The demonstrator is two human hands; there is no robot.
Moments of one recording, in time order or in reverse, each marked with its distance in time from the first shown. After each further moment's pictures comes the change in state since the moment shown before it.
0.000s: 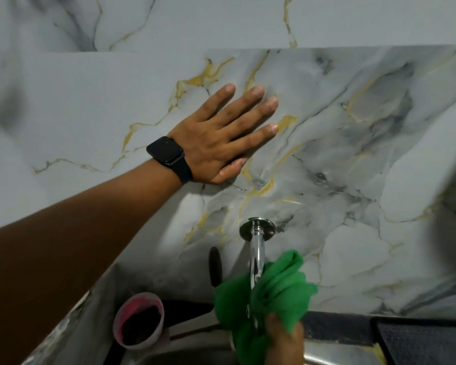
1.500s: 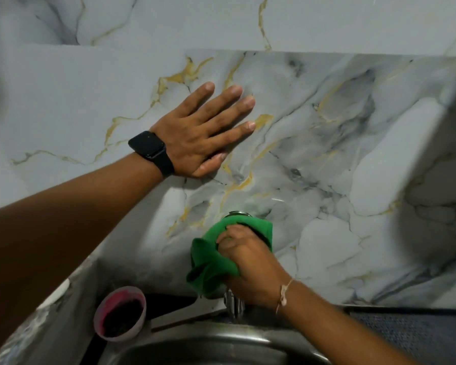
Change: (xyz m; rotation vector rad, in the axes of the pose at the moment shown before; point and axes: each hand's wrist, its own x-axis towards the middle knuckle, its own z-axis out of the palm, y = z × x) left_hand -0.004 0.000 0.005 0.026 -0.028 -0.016; right_hand 0.051 -0.094 0.012 -1.530 -0.390 -0.896
